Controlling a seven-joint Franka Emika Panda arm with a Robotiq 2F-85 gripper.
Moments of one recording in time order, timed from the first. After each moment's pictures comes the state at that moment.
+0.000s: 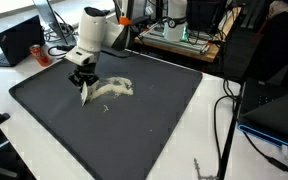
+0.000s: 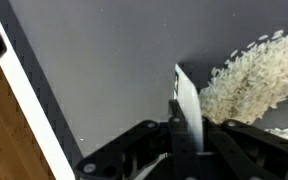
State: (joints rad) arm -0.04 0.74 -0.22 -1.90 -0.66 3.11 -0.63
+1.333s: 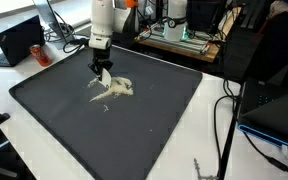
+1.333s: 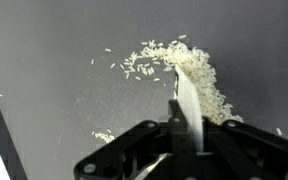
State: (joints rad) arm -0.44 0.55 0.13 -2.23 -0.74 3.15 -1.05
